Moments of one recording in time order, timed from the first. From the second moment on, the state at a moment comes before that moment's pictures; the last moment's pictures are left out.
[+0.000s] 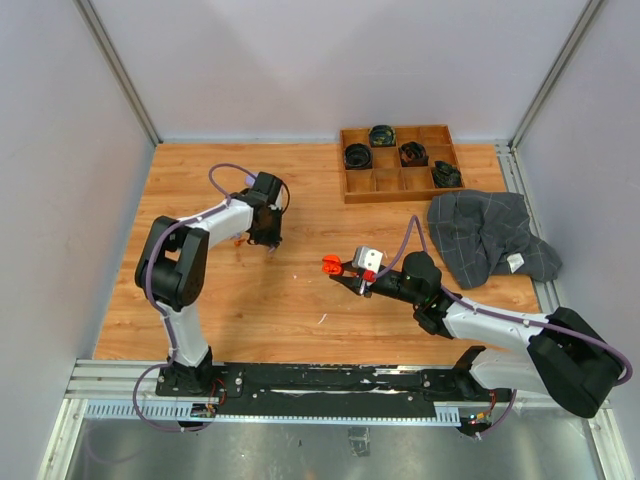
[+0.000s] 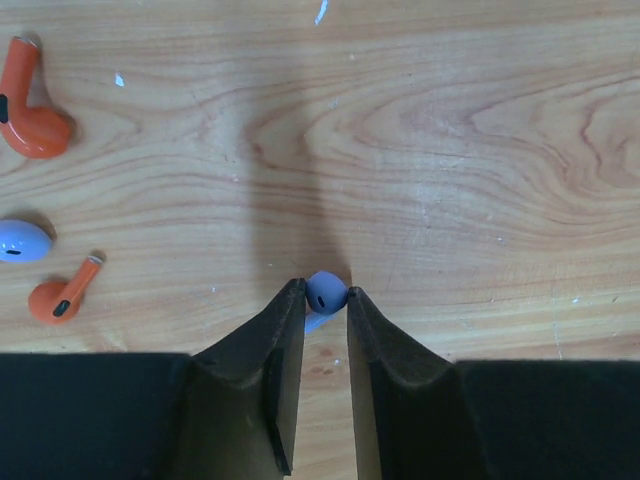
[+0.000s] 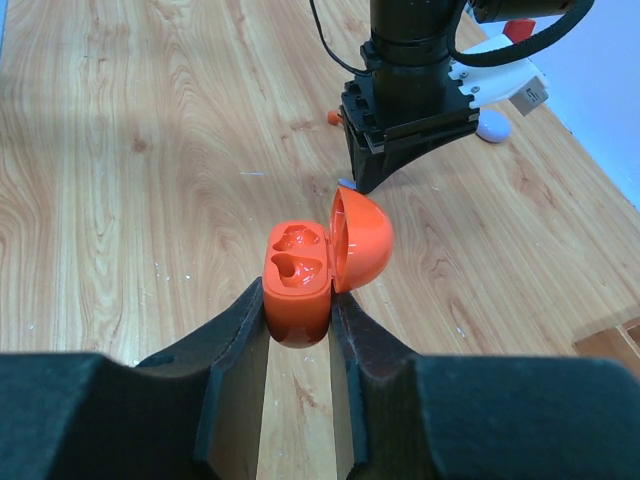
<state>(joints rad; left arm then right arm) -0.37 1.85 1.20 -0.48 -0.08 -0.29 0.79 1.18 0.37 0.73 -0.46 -0.31</state>
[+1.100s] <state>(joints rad) -0.15 1.99 1.46 -0.59 -0.10 -0.26 0.79 1.18 0.37 0.72 -0.45 -0.33</state>
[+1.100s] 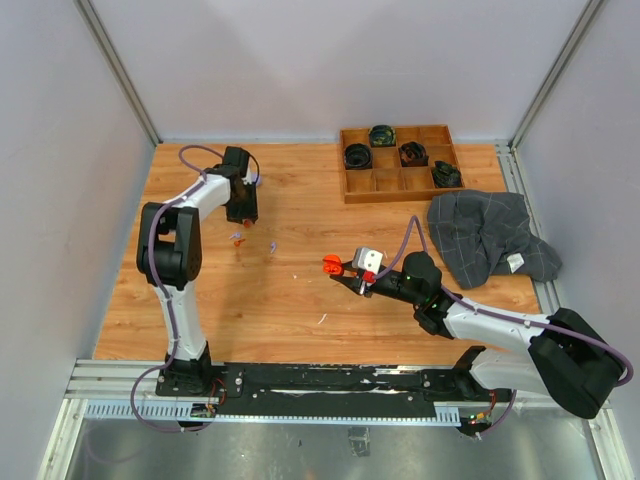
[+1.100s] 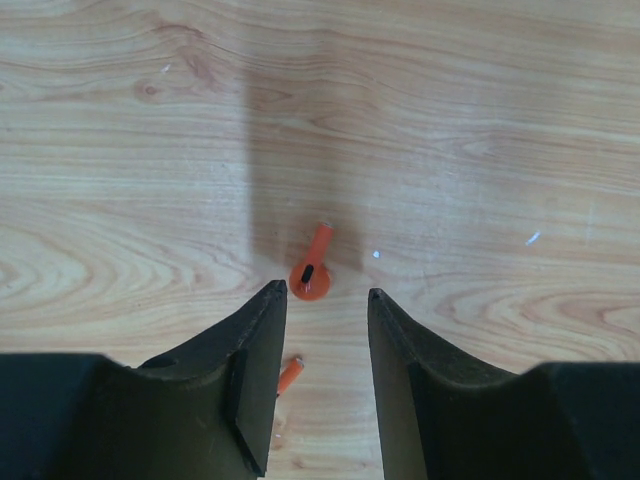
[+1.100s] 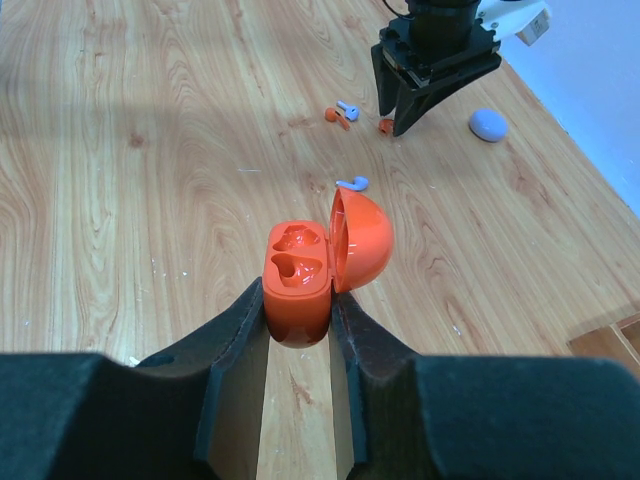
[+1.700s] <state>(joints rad) -0.14 2.07 1.52 -0.64 -0.08 -0.20 0.79 1.17 0.37 0.72 -0.45 -0.33</state>
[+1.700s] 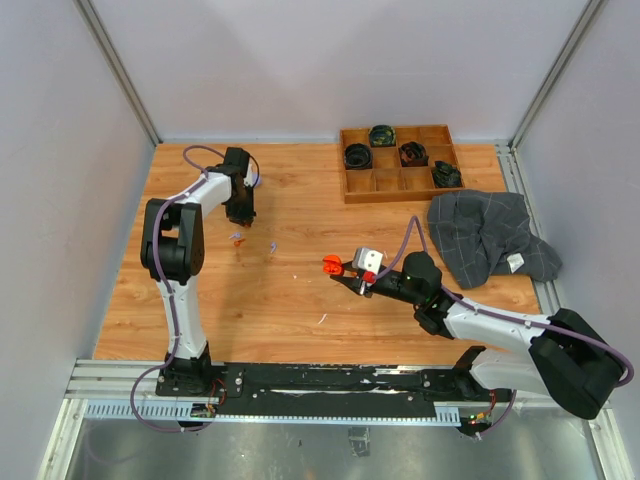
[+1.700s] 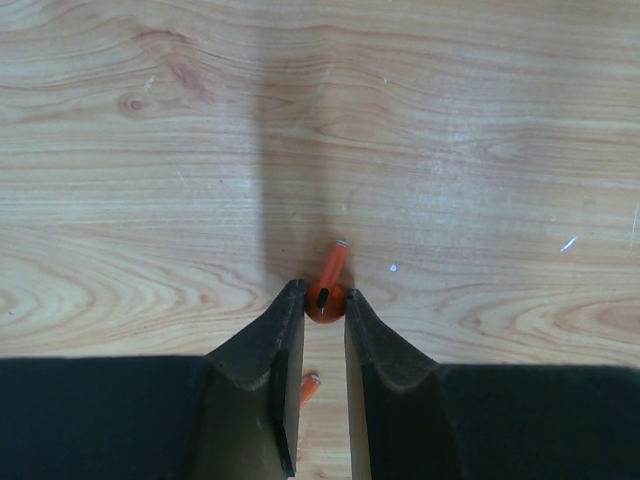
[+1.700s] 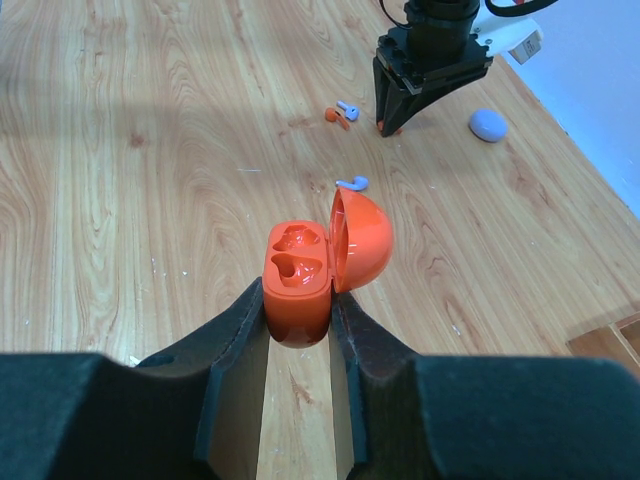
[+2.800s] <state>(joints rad) -0.68 1.74 1.07 -0.64 -0.09 -0.21 0.79 1.09 0.35 0.69 -0.38 -0.36</state>
